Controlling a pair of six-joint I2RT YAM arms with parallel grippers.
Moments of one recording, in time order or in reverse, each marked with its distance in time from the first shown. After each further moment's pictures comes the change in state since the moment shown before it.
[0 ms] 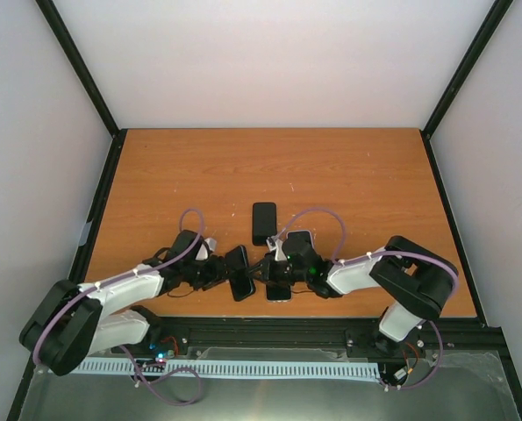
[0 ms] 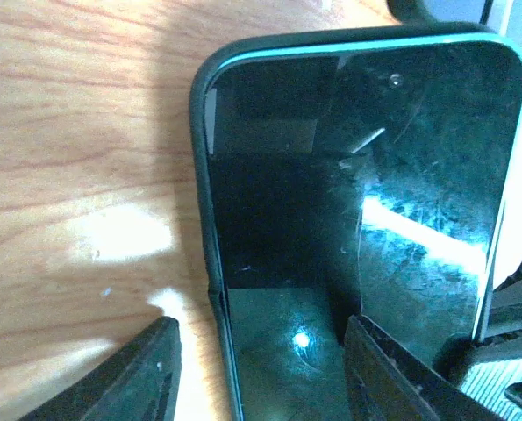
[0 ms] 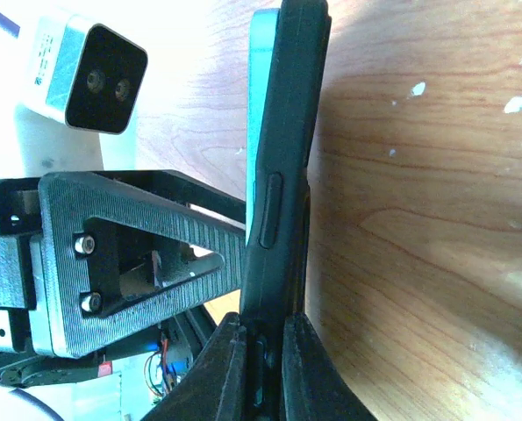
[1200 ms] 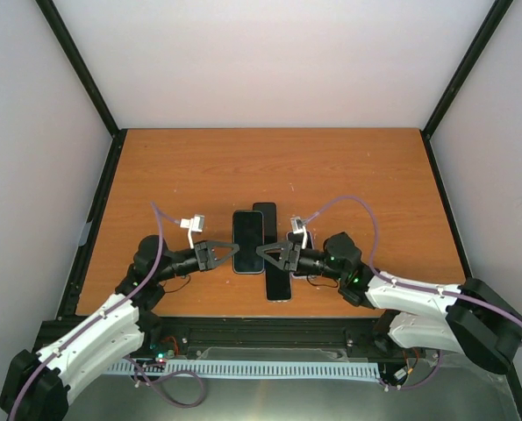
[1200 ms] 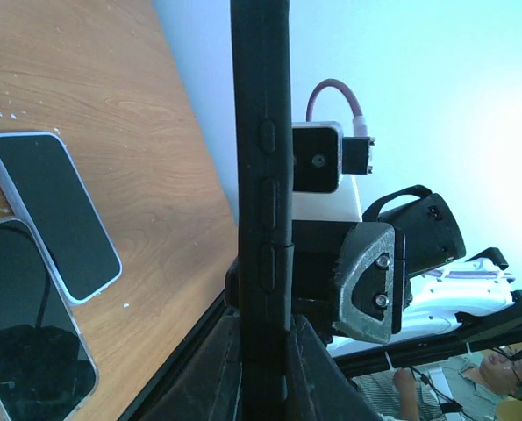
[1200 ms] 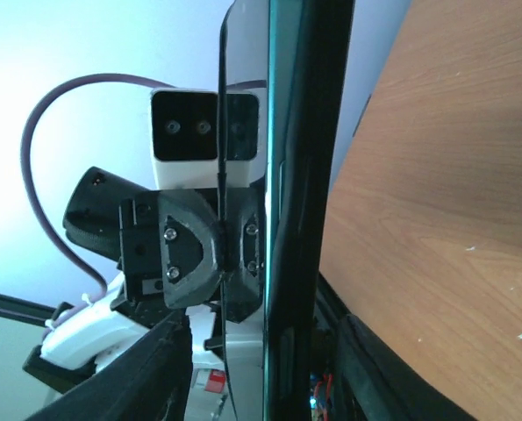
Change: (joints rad) left arm 0.024 -0.505 -0.081 0.449 0.230 -0.192; right arm -0.076 -0.485 -0.126 0.116 -0.044 0.014
